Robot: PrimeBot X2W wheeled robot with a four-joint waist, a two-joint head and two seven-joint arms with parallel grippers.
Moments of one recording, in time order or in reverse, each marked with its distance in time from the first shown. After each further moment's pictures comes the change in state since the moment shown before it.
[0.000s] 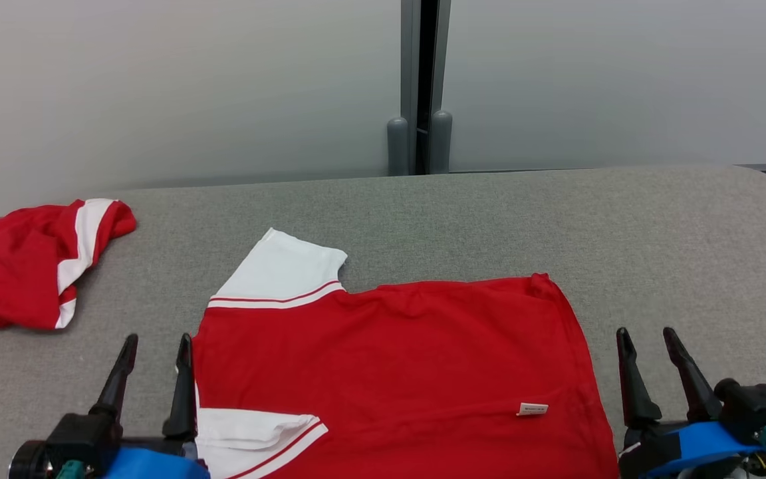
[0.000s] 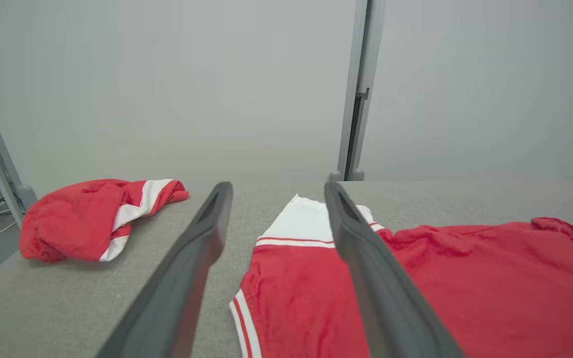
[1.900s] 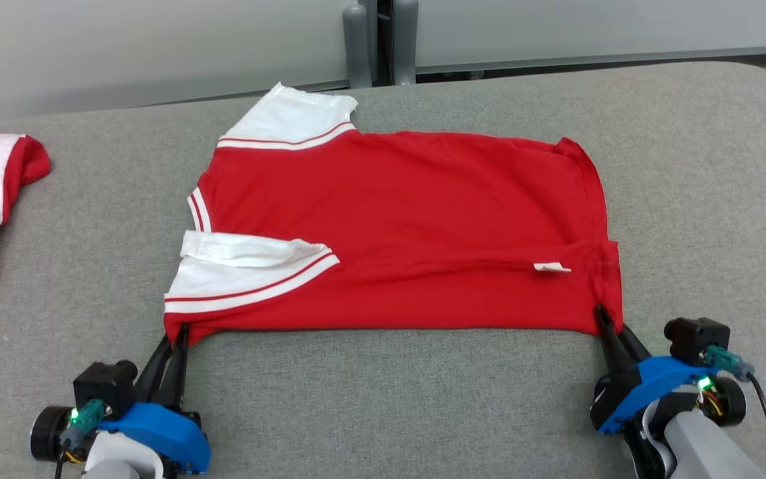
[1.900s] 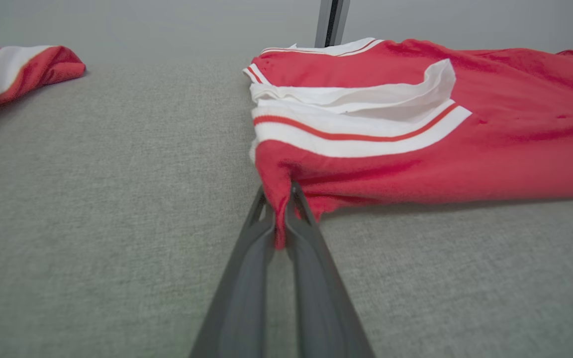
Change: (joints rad) left arm -0.273 0.076 -0.109 0.415 -0.062 -0.045 0.000; right arm -0.391 -0.061 0.242 0.555 0.220 0.000 -0.012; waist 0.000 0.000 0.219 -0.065
